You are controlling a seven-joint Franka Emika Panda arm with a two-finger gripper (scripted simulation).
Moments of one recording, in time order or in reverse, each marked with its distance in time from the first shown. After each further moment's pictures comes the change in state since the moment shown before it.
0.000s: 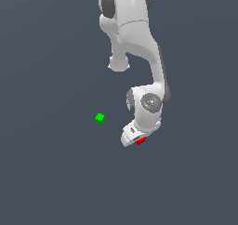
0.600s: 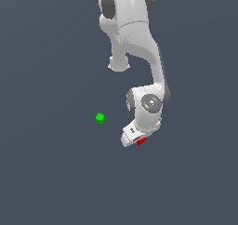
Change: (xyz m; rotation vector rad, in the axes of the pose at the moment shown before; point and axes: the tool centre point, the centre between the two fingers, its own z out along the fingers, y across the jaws) arm 0.001 0.000 0.002 -0.001 0.001 -0.001
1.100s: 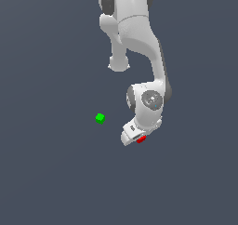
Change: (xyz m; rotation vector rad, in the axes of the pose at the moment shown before) arm -0.002 0.000 -0.017 0.001 -0.002 0.001
